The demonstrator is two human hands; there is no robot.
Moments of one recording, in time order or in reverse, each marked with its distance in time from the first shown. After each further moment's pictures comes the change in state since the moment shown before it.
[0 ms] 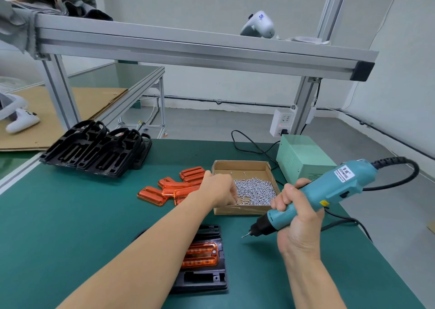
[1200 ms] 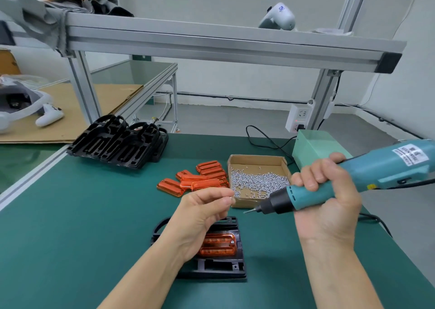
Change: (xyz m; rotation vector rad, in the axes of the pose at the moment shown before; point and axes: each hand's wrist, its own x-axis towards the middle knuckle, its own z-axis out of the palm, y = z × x) left_hand -0.141 -0.007 -0.012 -1.682 0.241 -0.107; right_hand -0.019 -0.038 0.044 0.245 -0.122 0.012
